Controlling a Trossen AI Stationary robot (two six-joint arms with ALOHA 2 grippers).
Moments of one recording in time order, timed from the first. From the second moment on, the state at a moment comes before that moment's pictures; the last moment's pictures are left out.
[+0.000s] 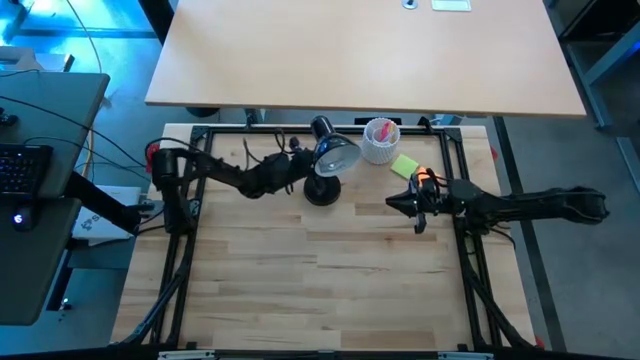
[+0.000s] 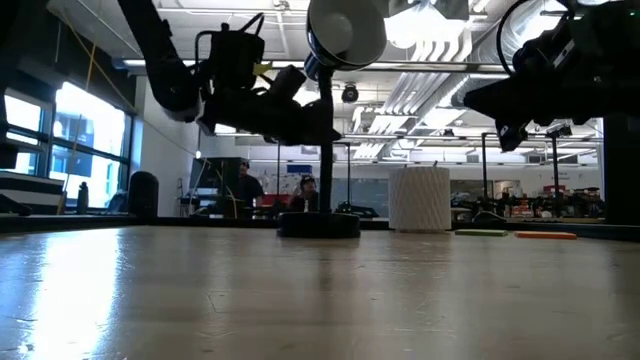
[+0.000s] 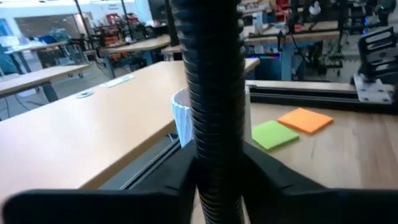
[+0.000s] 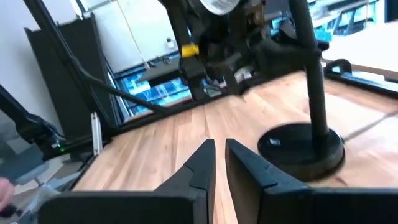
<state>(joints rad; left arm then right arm) 0.27 1.84 0.77 1.01 -0.30 0.14 -0.15 0.68 0.01 0.66 -0.11 0.31</state>
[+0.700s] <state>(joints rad) 0.40 1.73 0.77 0.76 0.04 0.07 -0.15 0.68 0.01 0.63 -0.14 0.36</state>
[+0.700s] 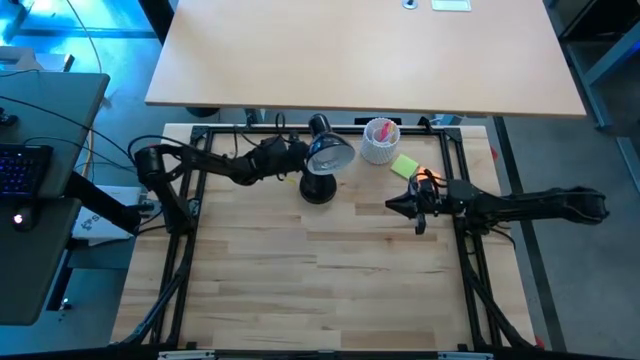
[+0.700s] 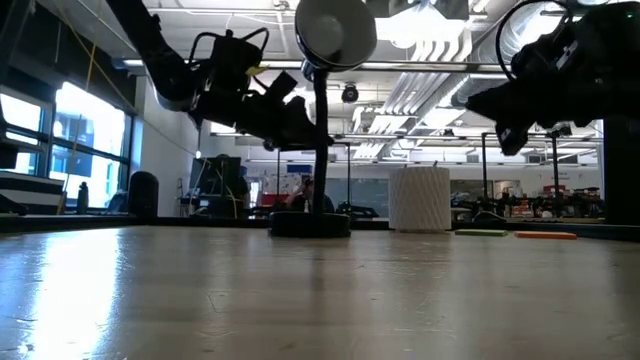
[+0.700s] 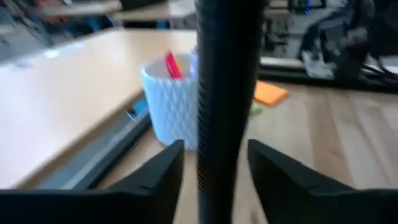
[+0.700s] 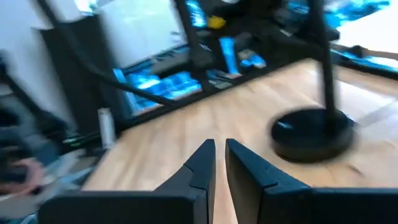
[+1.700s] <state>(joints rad) 0.24 0.51 0.08 0.37 -0.11 -0.17 -0.29 0.53 0.01 0.63 -0.49 0.20</state>
